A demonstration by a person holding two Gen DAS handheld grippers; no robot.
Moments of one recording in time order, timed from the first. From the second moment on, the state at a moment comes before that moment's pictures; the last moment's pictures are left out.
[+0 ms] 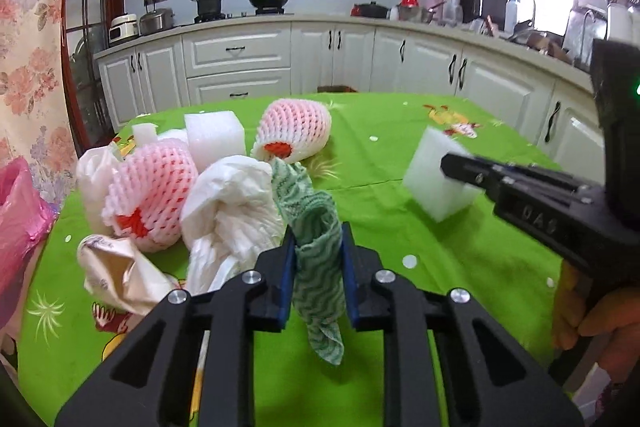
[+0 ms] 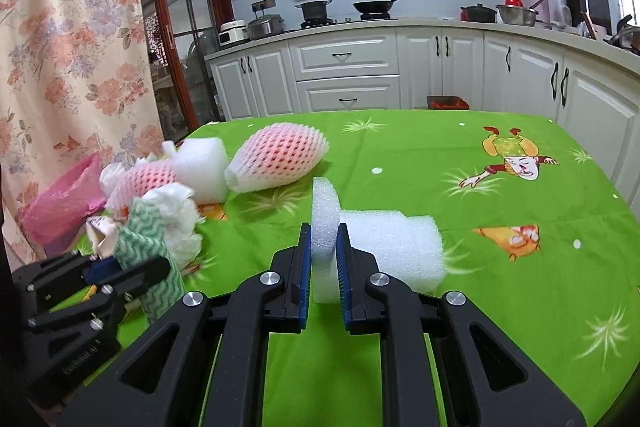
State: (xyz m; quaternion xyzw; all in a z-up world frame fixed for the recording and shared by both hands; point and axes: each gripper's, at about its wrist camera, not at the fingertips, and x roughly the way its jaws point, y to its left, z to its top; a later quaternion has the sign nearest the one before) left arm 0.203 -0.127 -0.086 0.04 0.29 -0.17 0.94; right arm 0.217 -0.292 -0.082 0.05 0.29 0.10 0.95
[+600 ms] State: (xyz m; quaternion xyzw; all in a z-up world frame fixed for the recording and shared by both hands) left arm 0.149 -0.061 -0.088 0.02 0.26 -0.13 0.96; right arm 0.168 -0.239 -0.081 0.02 0.30 0.17 0.94
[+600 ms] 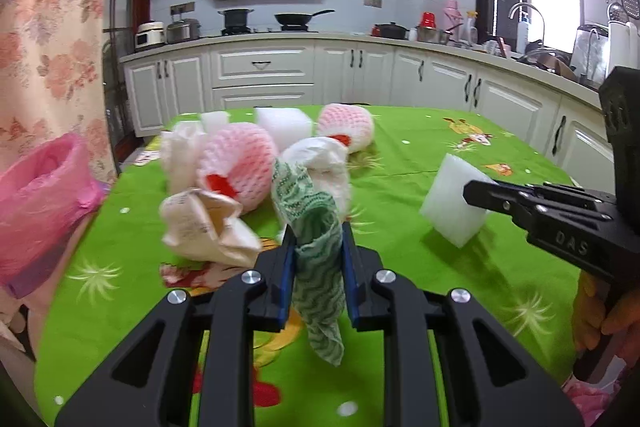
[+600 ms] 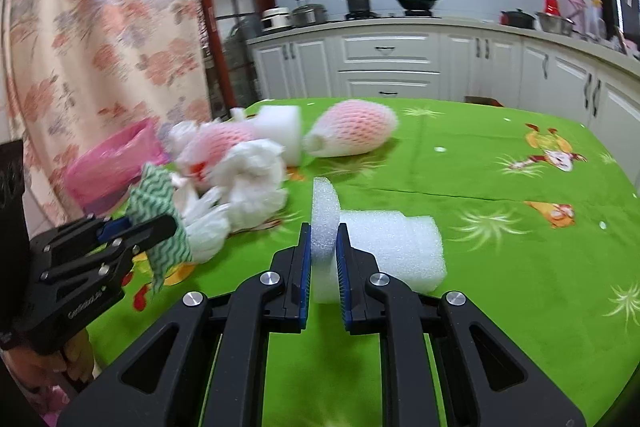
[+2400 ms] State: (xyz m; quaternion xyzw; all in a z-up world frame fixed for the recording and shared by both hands) left arm 0.145 0.214 0.013 -0.03 0.21 0.13 0.97; right arm 0.220 0.036 0.001 -0.05 0.26 0.39 0.88
